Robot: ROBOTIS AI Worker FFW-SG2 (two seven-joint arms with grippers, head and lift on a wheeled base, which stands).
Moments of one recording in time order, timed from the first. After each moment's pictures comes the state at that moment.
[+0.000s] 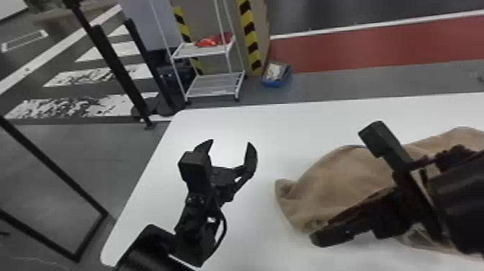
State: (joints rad) left arm 0.31 0.33 -0.10 -1.97 0.18 0.13 0.24; right arm -0.27 -0.10 0.49 -1.94 0.35 1.57 1.29
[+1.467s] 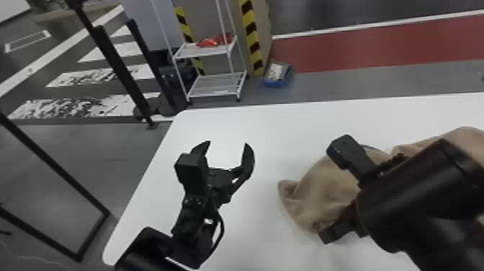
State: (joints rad) left arm 0.33 0.33 -0.08 -1.98 0.19 0.12 0.24; right arm -0.33 0.00 0.64 -1.72 0.57 1.57 1.04
